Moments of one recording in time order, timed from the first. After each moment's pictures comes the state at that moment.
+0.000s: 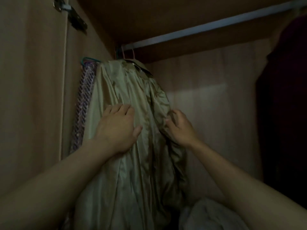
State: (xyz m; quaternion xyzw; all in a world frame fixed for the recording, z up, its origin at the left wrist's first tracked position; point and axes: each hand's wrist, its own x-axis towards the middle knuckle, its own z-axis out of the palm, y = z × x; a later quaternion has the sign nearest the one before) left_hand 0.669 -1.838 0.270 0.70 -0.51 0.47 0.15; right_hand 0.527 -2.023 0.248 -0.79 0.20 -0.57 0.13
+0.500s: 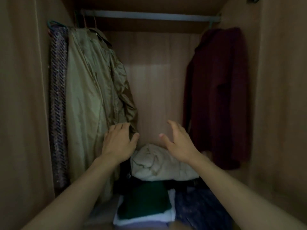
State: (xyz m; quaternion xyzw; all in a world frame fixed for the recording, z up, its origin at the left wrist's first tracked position) left_hand 0.562 -1.748 0.111 0.66 -0.65 0.16 0.35; right_hand 0.346 -1.783 0.100 -0.79 0.41 -0.44 0.05
